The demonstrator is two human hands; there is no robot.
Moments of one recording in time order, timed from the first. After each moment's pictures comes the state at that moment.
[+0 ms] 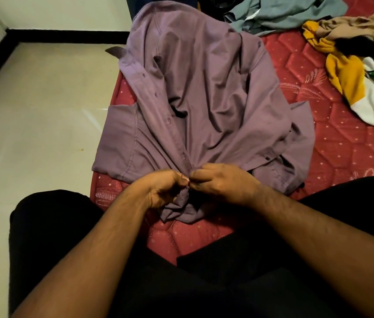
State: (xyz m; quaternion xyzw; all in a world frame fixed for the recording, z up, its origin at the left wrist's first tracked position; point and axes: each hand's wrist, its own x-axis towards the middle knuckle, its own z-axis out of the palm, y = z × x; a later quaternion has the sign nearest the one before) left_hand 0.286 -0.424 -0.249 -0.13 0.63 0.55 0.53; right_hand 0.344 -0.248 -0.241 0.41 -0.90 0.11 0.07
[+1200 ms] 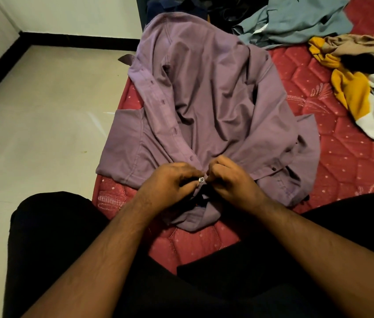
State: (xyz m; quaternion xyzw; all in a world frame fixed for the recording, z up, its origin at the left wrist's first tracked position) left_hand 0.286 -0.437 -0.242 0.44 0.81 0.39 0.01; right_hand 0.346 -0.245 -0.257 0.19 -0.90 0.36 0.13
